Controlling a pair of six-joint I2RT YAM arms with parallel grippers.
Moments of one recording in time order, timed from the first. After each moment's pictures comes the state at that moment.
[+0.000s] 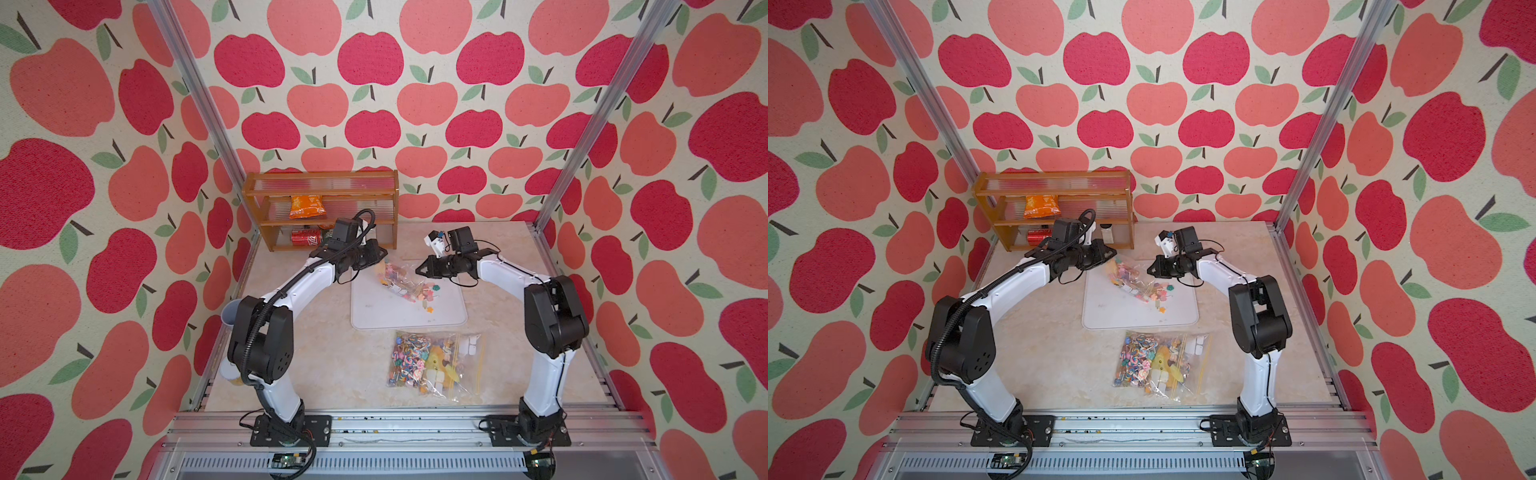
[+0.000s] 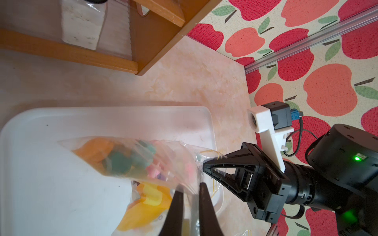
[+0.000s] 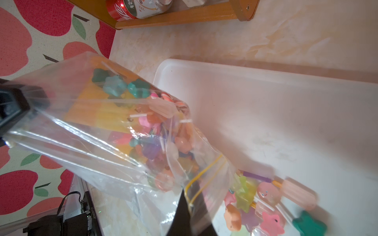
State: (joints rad) left arm -0.36 1.74 1.36 -0.28 0.40 -0.65; right arm 0.44 1.95 1.41 -0.34 -0.61 0.29
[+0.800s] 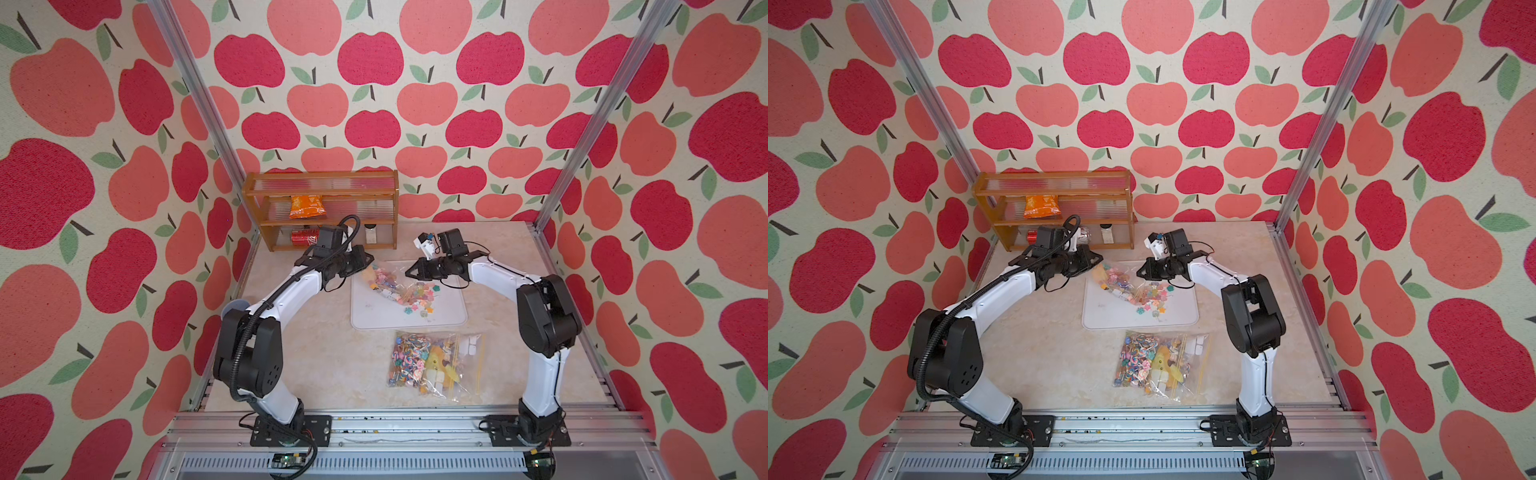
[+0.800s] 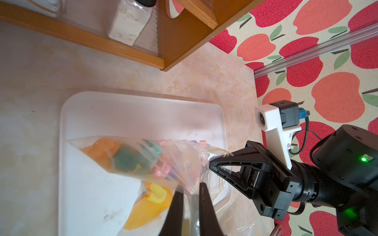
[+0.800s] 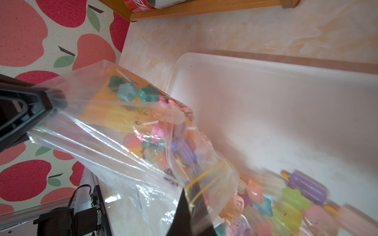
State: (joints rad) left arm -0.29 1.63 1.23 -0.29 0.41 -0.64; right arm 0.50 1.98 1.43 -0.29 -0.64 0.33
